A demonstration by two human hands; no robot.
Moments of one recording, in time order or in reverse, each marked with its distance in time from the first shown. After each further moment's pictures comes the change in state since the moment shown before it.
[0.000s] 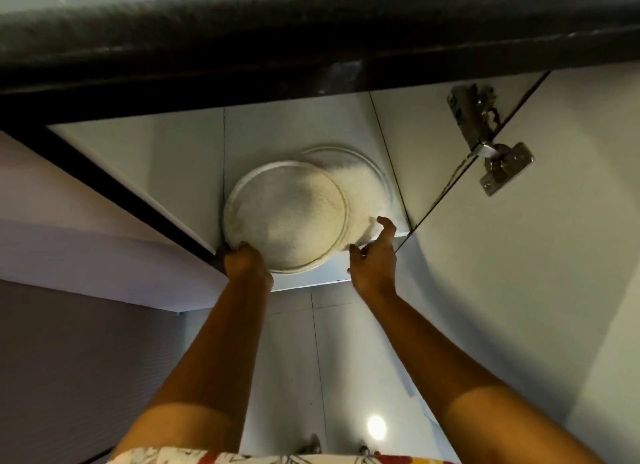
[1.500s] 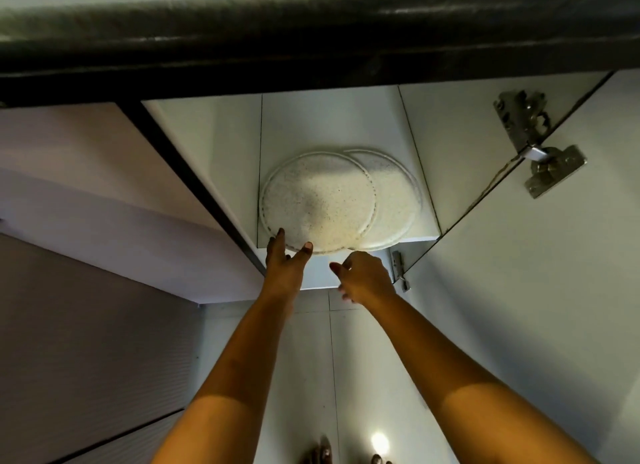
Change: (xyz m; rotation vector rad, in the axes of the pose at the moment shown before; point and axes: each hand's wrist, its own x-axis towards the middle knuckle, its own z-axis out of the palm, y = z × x) left_hand -0.027 0.002 -0.045 0.671 -0.432 0.210; right_hand -0.034 -0.023 0.035 -0.541 -0.441 0.113
